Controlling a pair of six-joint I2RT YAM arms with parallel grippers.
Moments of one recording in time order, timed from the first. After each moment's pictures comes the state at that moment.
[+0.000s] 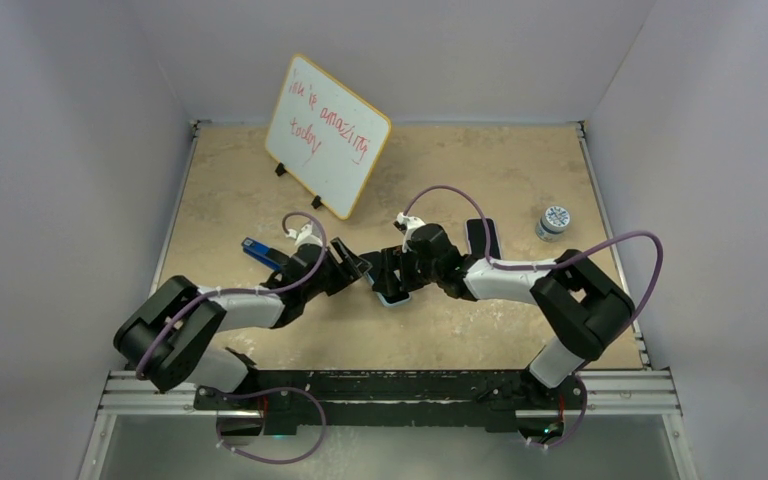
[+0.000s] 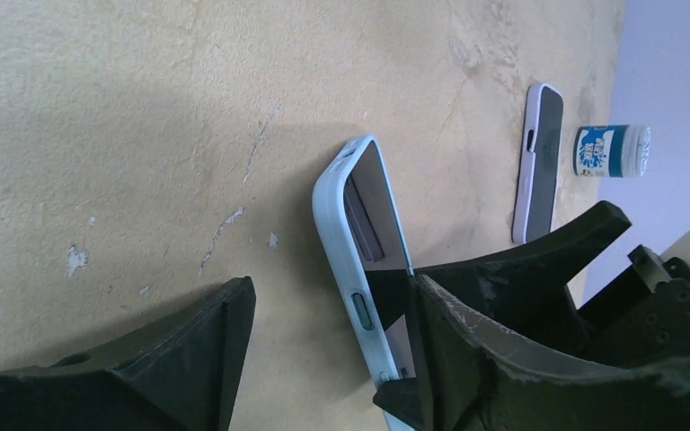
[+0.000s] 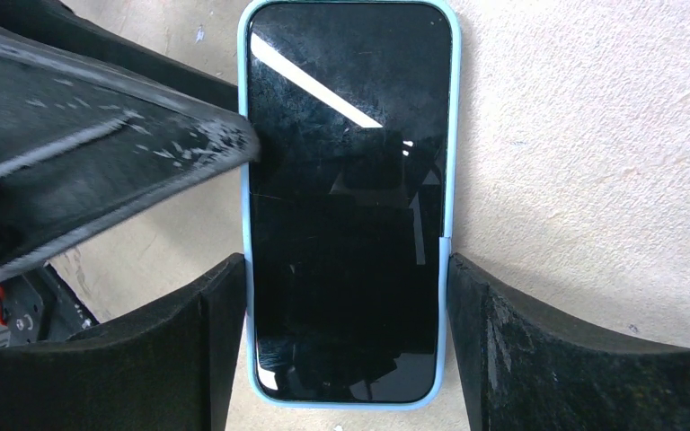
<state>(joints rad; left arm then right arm) -0.63 1.40 0.37 0.48 -0.05 -1.06 0.77 1.63 0.73 0.16 -0.21 0.52</state>
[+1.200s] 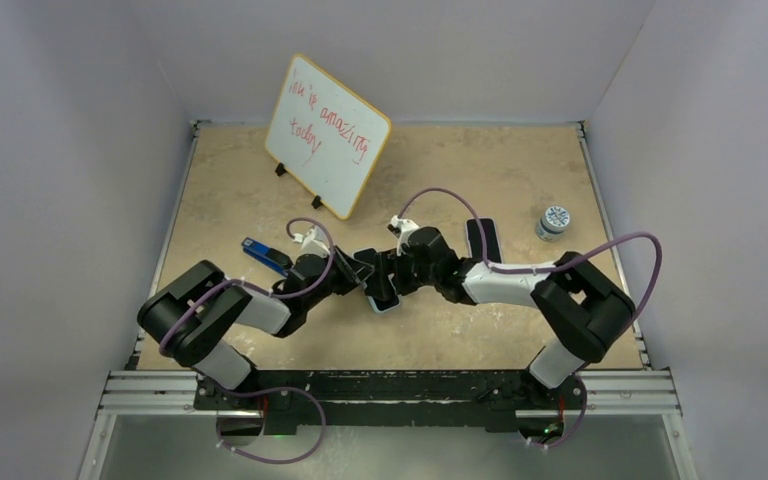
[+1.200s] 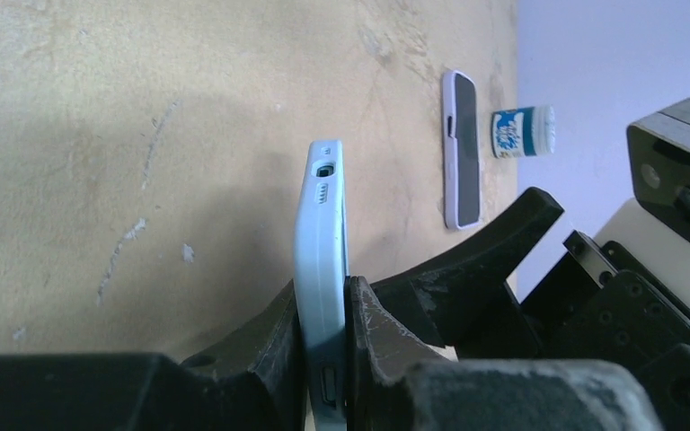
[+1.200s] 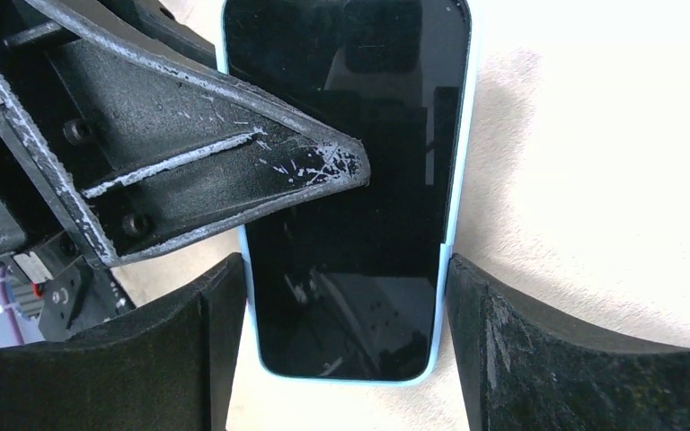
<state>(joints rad) -0.66 1.59 0.31 0.91 -0.02 -1.10 0.78 1.63 0.73 0.21 -0.24 0.52</state>
